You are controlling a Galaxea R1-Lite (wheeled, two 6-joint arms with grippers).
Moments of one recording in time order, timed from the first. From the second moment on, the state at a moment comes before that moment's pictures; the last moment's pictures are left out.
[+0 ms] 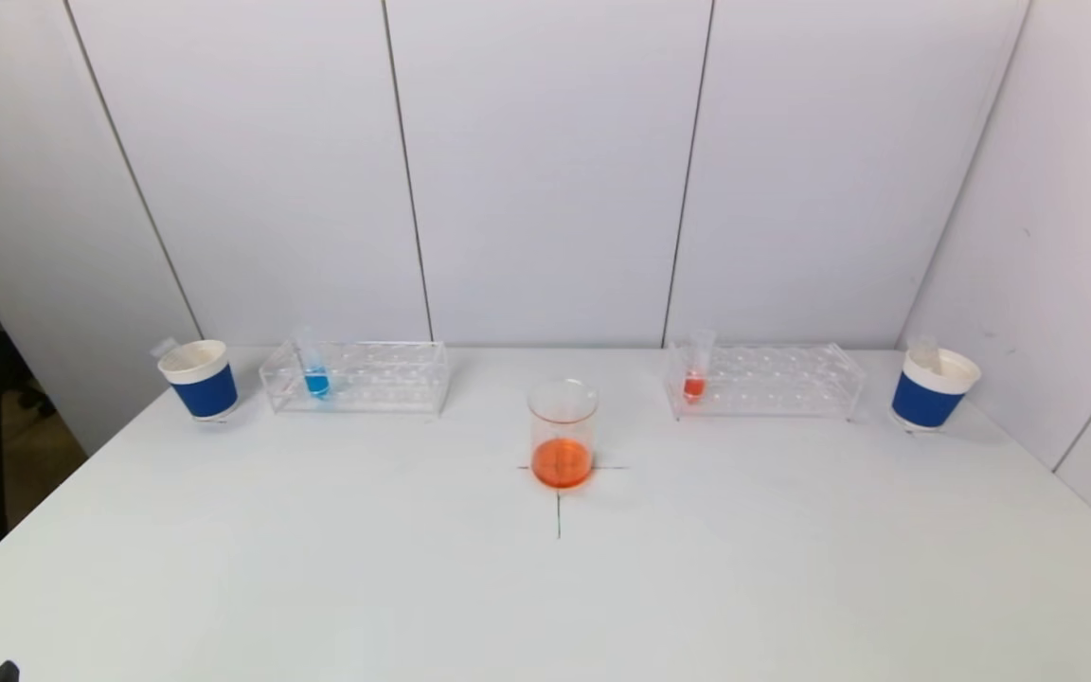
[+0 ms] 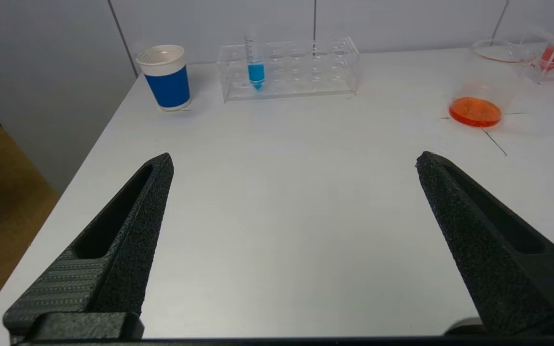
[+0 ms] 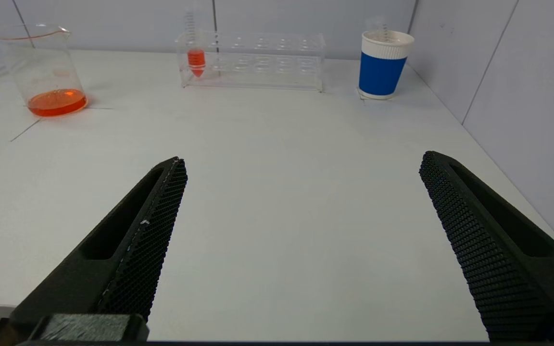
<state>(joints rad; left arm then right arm) 0.04 0.26 -0.28 0.05 -0.08 0.03 0.00 0.00 0.00 -0.01 0.01 -0.01</state>
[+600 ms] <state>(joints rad) 0.01 0.01 -0.20 0.23 -0.06 0.04 0.00 0.00 0.00 -0.01 0.01 -0.01</state>
